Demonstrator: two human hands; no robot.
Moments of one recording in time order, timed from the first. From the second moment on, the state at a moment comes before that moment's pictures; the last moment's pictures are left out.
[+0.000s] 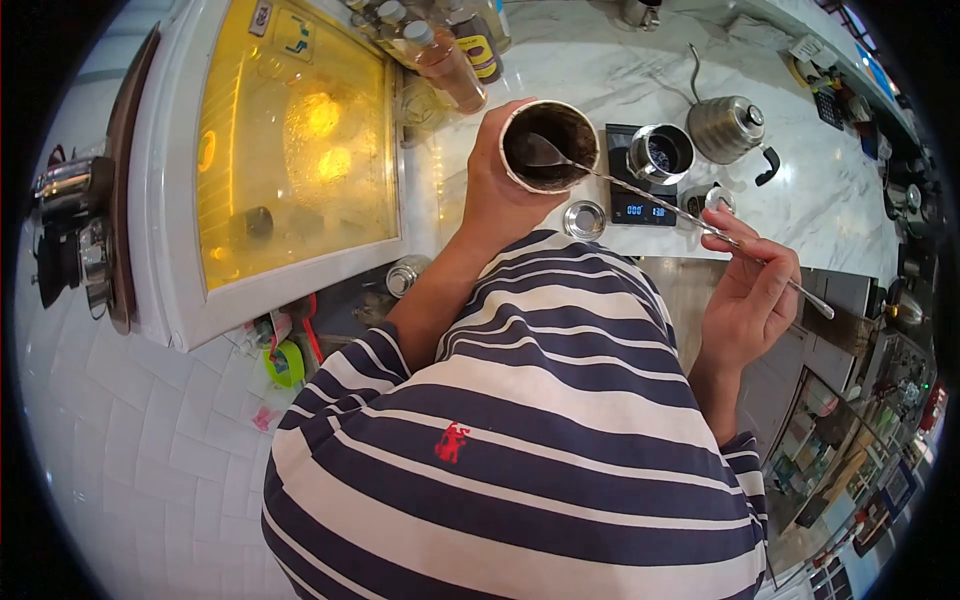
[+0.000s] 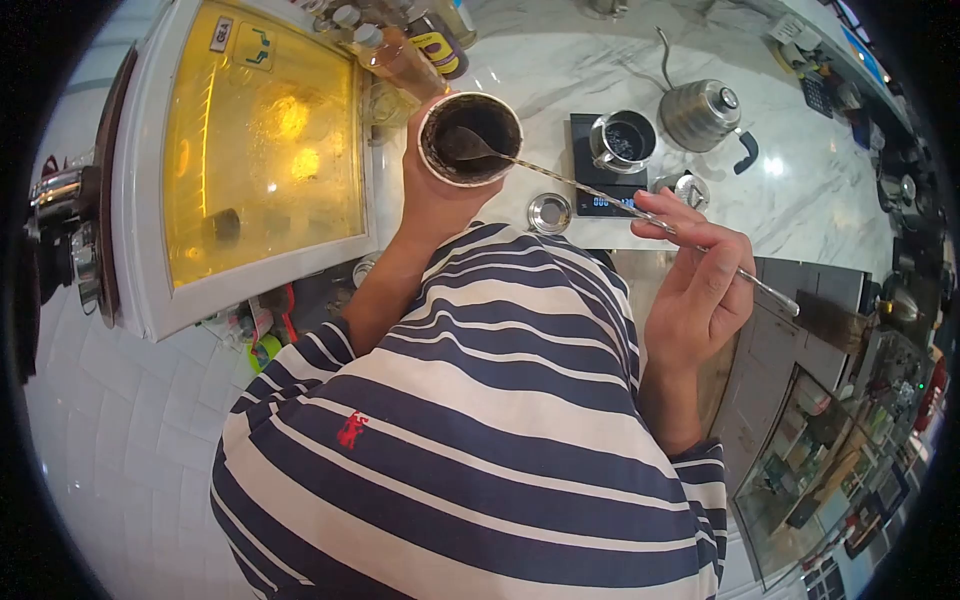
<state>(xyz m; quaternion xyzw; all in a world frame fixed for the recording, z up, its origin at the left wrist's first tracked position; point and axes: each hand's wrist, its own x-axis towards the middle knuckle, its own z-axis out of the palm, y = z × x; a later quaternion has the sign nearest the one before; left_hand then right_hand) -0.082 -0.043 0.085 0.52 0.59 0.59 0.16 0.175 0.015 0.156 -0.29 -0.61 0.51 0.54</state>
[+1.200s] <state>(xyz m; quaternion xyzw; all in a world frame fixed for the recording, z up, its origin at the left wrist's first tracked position) -0.064 -0.017 0.040 0.51 0.67 0.44 0.31 0.211 0.027 0.123 -0.32 -0.66 0.45 0.50</state>
